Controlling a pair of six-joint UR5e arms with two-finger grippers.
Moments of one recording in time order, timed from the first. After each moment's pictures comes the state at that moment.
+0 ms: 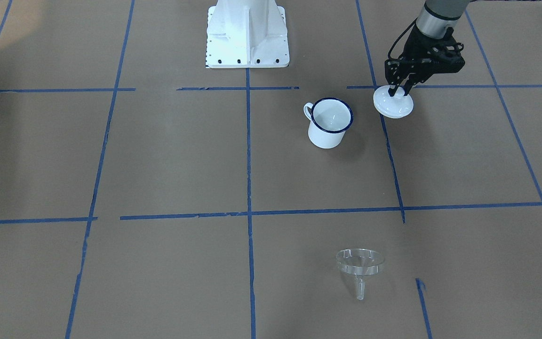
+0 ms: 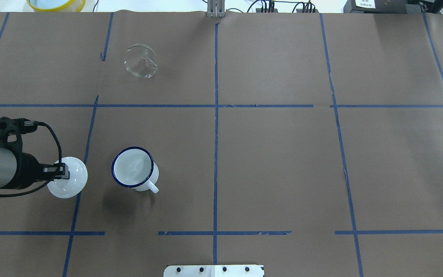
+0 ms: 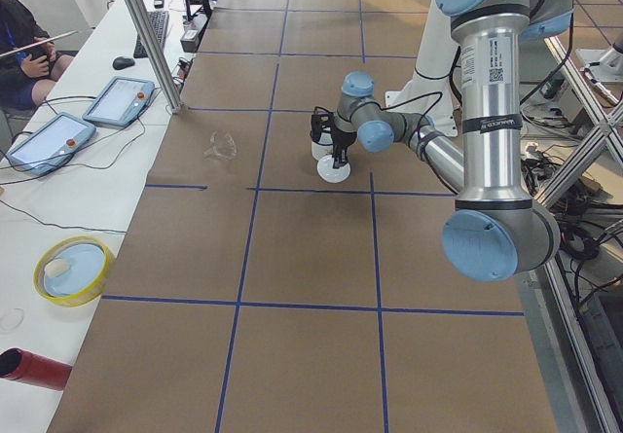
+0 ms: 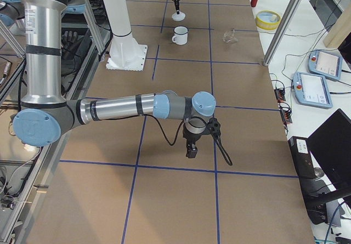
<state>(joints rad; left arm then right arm) -0.55 -1.44 -2.19 -1.92 -1.83 -1.32 1.45 -1.63 1.79 -1.79 2.31 -0.13</state>
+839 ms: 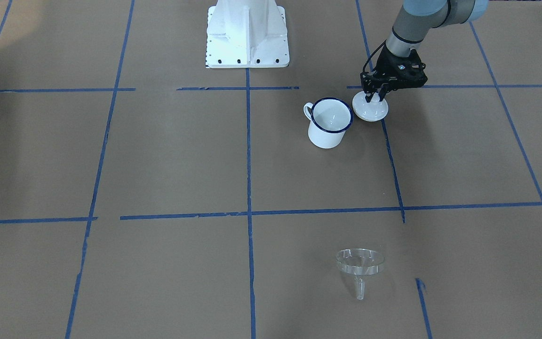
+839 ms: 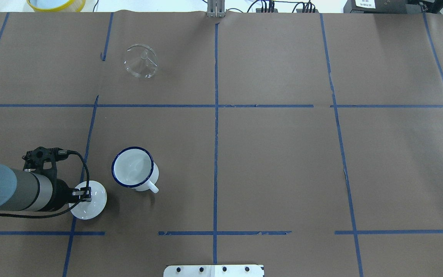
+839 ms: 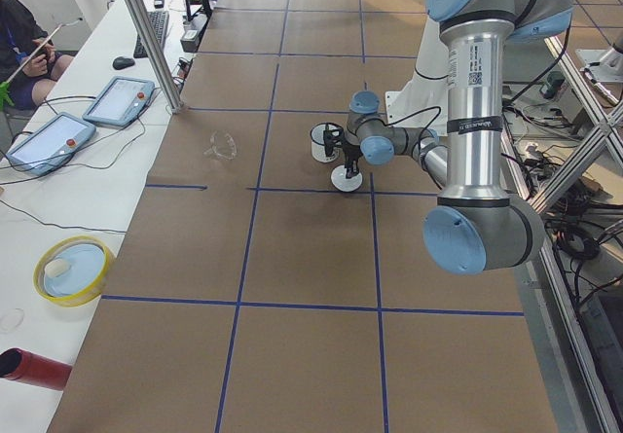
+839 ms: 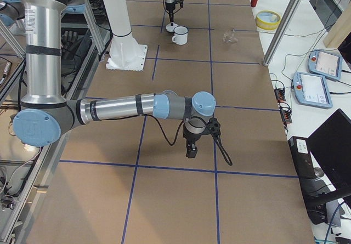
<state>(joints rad) -0.42 -1.49 -2.09 -1.96 -1.79 -1.41 1.45 -1.63 1.79 -1.79 2.31 -0.13</state>
